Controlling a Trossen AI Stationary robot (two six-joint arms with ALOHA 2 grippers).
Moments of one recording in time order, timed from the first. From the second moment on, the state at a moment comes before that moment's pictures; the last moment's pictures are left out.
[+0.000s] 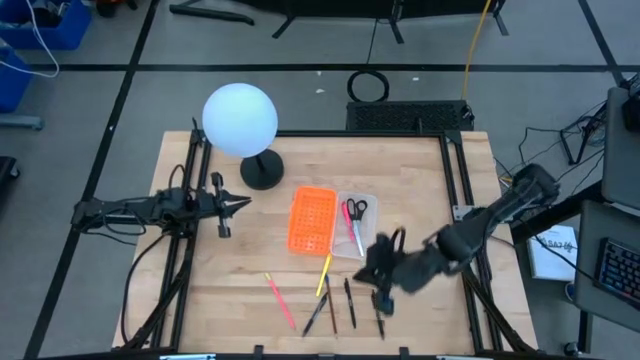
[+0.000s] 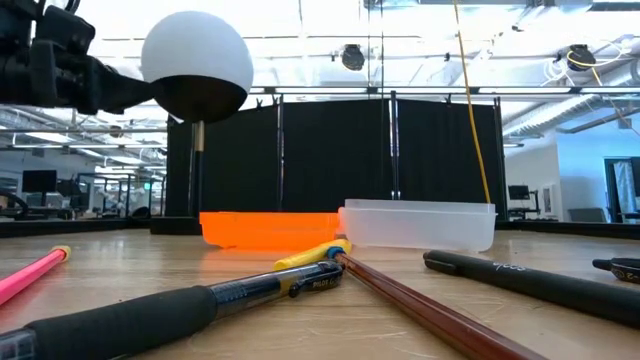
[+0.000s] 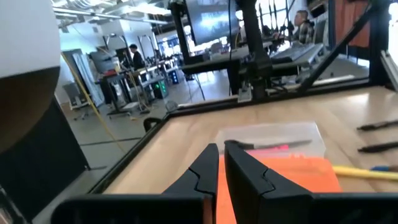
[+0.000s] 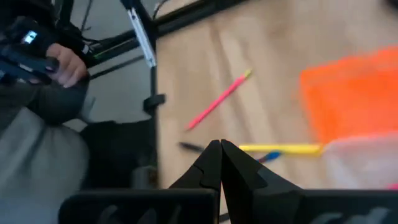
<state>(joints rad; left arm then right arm) -0.01 0.07 0.01 0.10 -0.18 0.24 0.59 1.50 1.35 -0.54 0.34 0.78</state>
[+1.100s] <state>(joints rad) -0.01 0.07 0.01 0.07 -0.18 0.20 0.78 2.00 1.56 -0.94 0.10 2.11</state>
